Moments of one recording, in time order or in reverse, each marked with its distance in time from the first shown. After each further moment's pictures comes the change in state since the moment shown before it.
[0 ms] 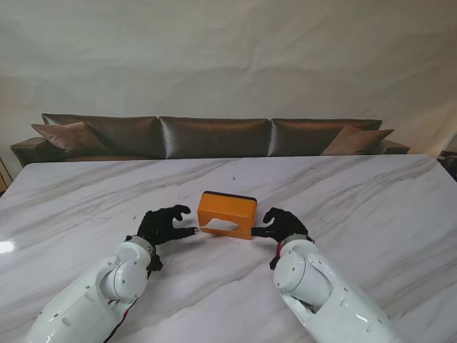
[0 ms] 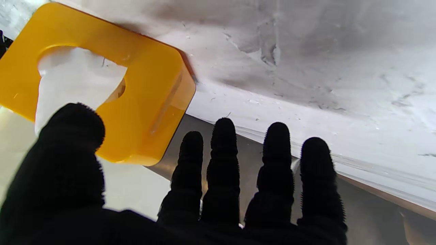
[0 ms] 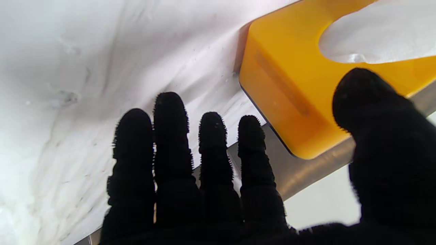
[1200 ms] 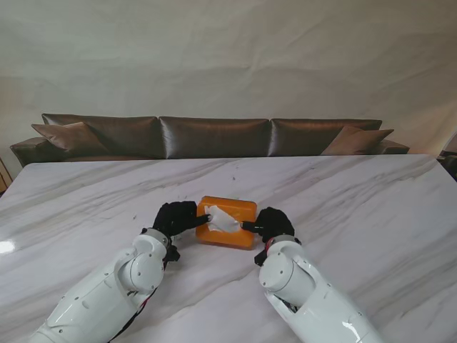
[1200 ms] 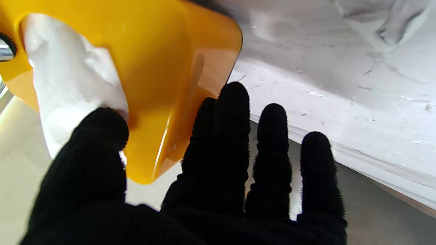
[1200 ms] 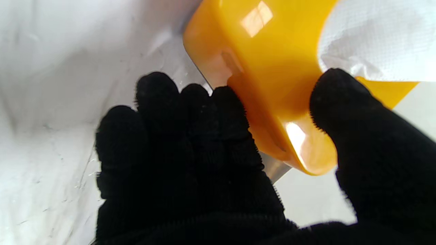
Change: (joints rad) left arm -0.110 -0.054 0.116 0.104 -0.121 -0.046 0.112; right arm 0.043 -0.081 -0.040 0.126 0.146 -0.139 -0.210; left_hand 0.116 0.093 -0.046 0.013 0.345 0.175 0.399 0.237 0.456 0.094 0.211 0.042 0.201 -0.050 0.148 0.009 0.069 0.000 0.000 -0.014; right_hand 0.019 -0.058 0.258 -0.215 0.421 0.205 0.230 -0.149 0.446 0.111 0.045 0.013 0.331 0.030 0.130 0.012 0.240 0.065 0.157 0.004
